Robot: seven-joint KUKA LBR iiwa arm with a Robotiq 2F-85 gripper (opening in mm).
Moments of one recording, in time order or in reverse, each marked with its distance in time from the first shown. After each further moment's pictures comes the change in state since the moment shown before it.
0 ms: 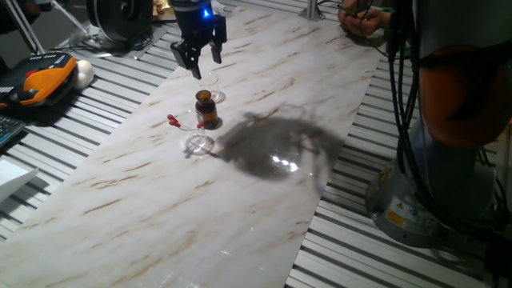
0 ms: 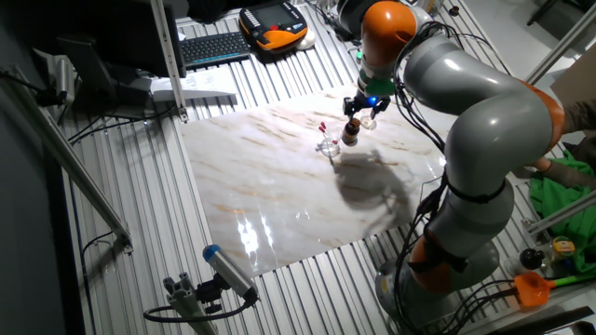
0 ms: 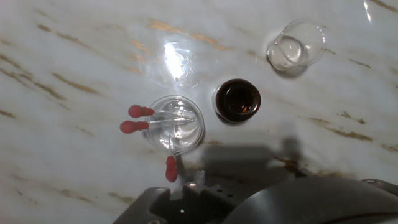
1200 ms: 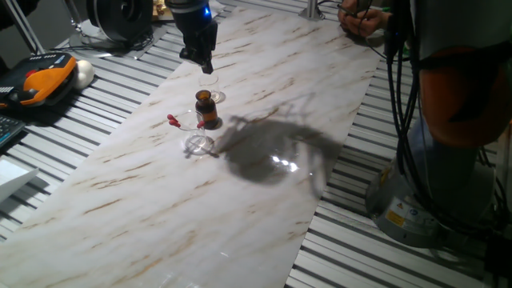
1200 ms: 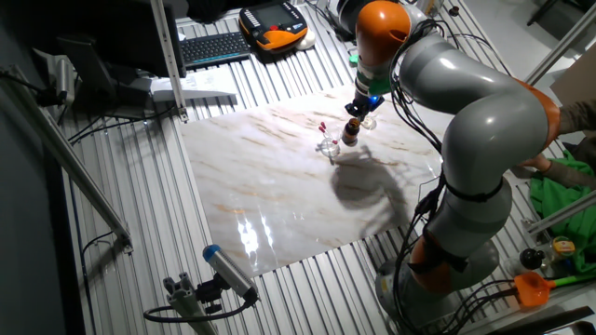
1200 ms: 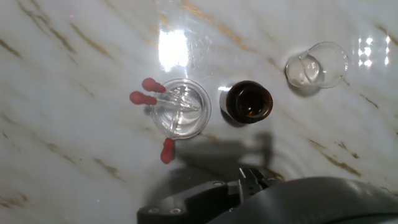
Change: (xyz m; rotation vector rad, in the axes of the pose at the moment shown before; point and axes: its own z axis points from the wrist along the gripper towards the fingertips) arm 0.000 0.000 0.000 0.027 0.010 -0.233
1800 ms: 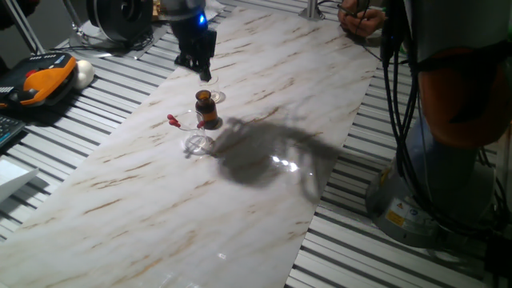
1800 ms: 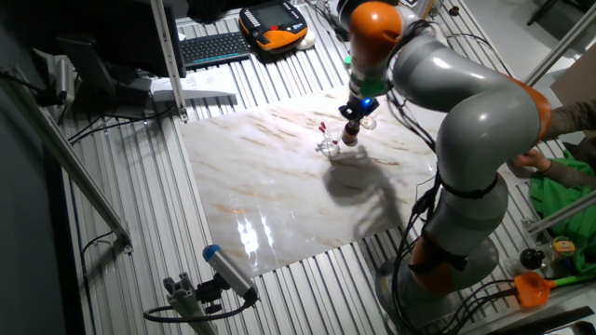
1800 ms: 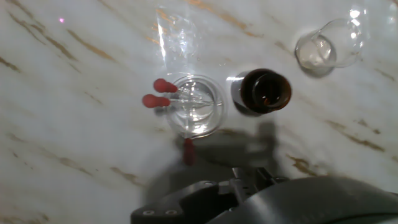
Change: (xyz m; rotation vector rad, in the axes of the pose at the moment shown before) arm 0.004 0.033 0.020 0.012 0.026 0.152
